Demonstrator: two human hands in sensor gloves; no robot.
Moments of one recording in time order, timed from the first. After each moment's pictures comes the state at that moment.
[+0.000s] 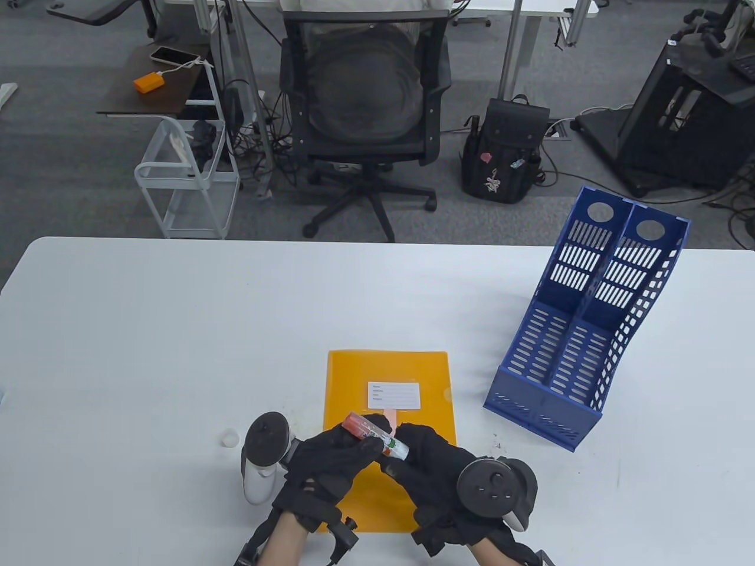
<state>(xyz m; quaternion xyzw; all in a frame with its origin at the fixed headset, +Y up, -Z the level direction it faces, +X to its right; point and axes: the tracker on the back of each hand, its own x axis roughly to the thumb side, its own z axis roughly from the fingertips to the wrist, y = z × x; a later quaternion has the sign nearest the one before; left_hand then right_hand) -0.126 -0.727 -0.288 -0.10 -0.20 0.66 0.72 0.106 -0.696 -0.258 0.21 -0.17 0.88 0.38</state>
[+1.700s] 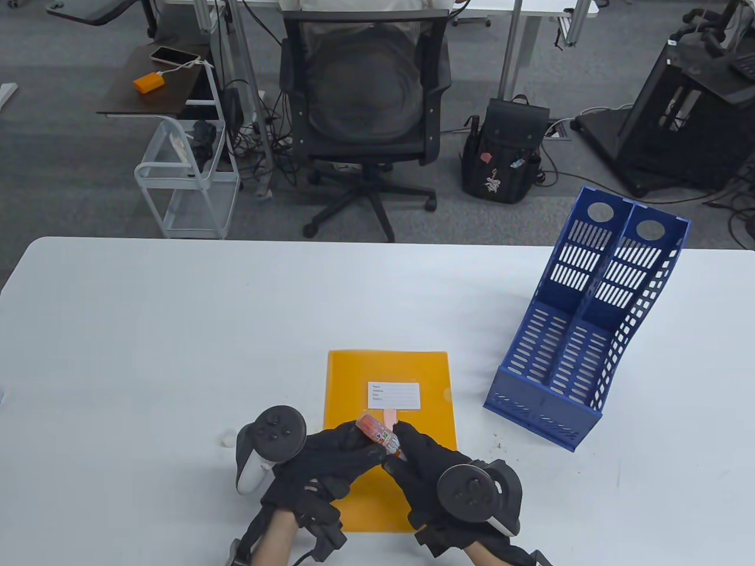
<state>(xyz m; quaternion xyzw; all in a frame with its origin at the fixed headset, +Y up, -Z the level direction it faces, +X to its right) -0.146 -0.709 -0.290 -0.09 -0.17 0.43 0.88 0.100 -0.701 -0.257 0.20 -0.17 0.92 0.30</state>
